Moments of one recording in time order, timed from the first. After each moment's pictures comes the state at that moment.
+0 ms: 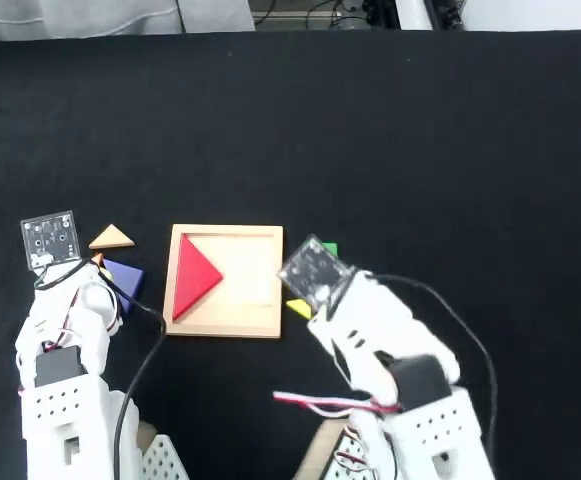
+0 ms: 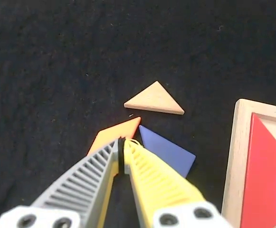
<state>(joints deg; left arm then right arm) -21.2 -72.0 88.5 34.1 -4.8 -18.5 -80.3 75.5 62.5 29.5</state>
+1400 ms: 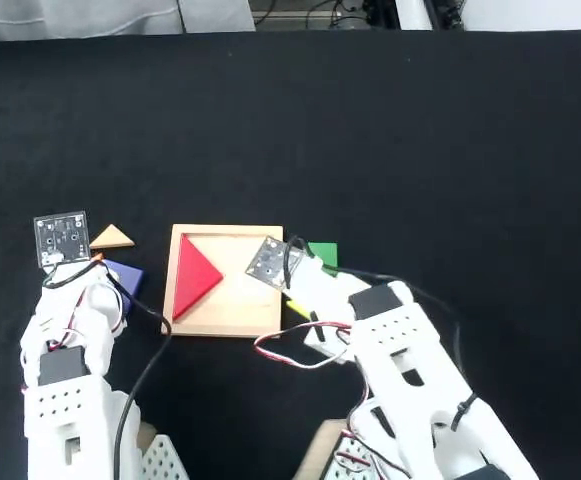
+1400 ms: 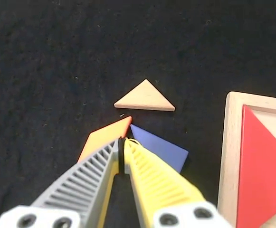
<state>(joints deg) -19.3 -72.1 89.0 33.7 -6.8 -19.5 -40.0 69.4 57.4 39.3</state>
